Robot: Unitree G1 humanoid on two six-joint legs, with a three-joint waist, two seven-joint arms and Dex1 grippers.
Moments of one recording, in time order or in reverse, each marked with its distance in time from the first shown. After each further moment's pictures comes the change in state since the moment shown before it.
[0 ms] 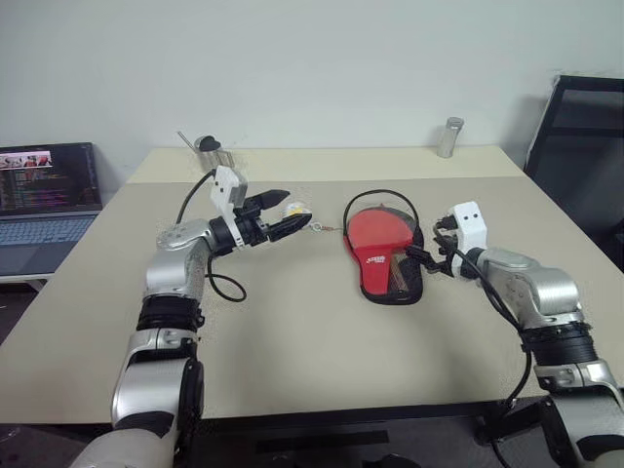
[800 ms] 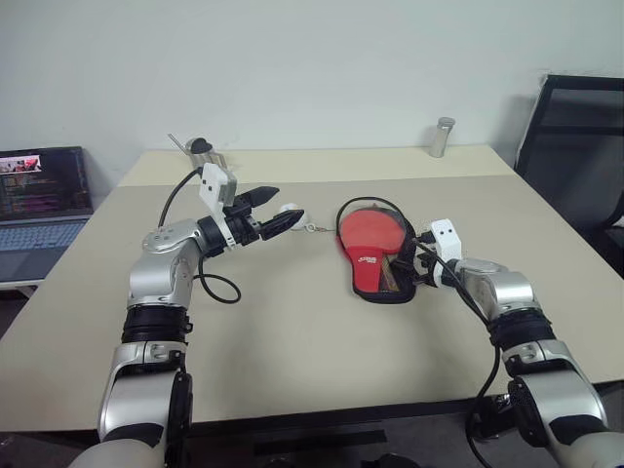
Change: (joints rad) left arm 0.037 0.040 -0.005 -0.088 -0.033 0.046 0.067; right arm -0.126 0.109 0.005 0.395 -0.162 -0.152 0.169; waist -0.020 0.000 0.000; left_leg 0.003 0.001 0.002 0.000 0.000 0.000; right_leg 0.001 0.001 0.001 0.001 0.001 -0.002
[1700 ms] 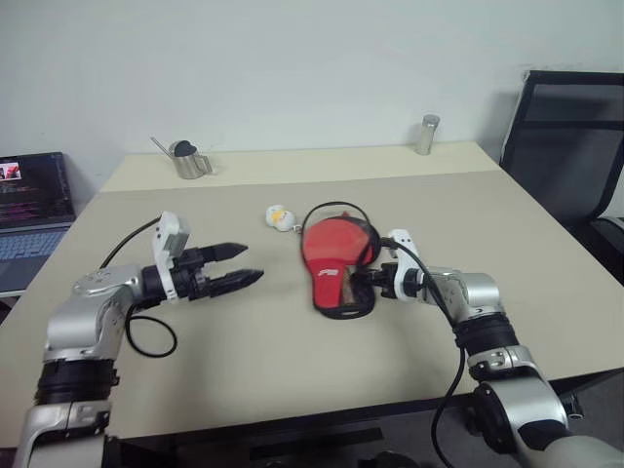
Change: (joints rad) left arm 0.383 0.282 0.023 -0.254 -0.191 0.209 -0.236; right arm 0.064 0.202 -0.031 -0.270 0.116 0.335 0.049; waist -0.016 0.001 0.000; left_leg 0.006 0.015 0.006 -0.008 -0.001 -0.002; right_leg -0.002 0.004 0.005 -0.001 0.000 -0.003
